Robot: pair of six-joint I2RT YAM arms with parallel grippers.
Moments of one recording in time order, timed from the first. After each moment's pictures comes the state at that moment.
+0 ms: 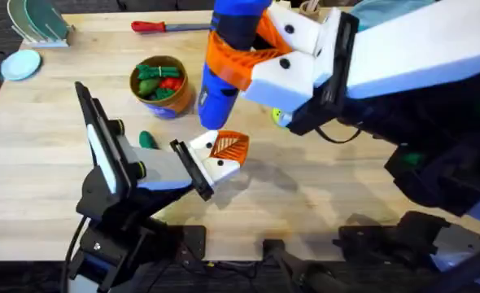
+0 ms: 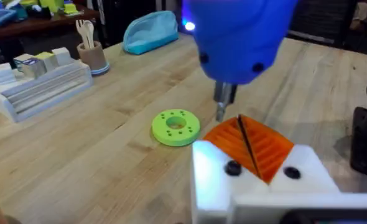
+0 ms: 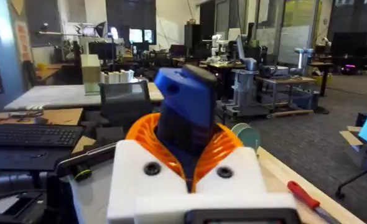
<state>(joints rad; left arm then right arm) -0.35 0.01 0.01 -0.05 0.64 -0.01 0.80 1.04 0.60 0.80 -0.41 0.11</state>
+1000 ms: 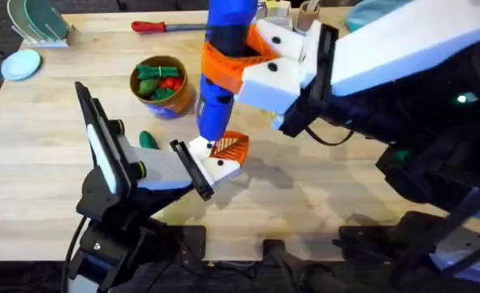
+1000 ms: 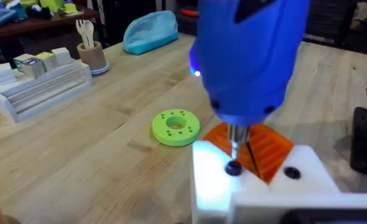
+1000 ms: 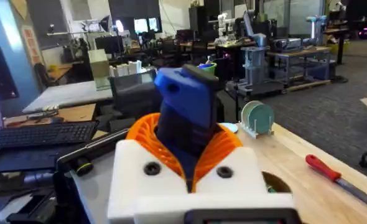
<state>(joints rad) -0.35 0.01 0.01 -0.05 0.64 -0.01 0.81 1.08 0.60 0.77 -0.42 0.21</state>
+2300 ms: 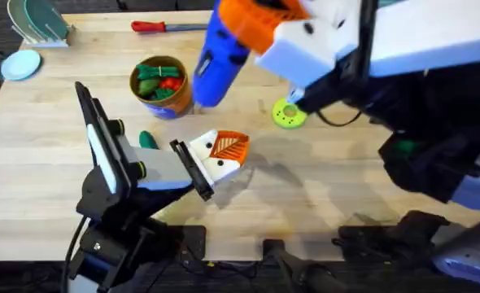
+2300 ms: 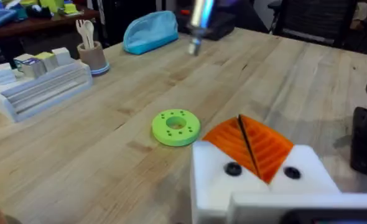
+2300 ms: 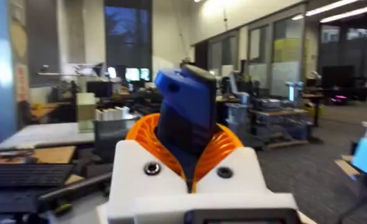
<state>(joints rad) -0.35 0.01 0.01 -0.05 0.64 -0.01 0.74 1.11 0.60 1.04 -0.42 0.23</state>
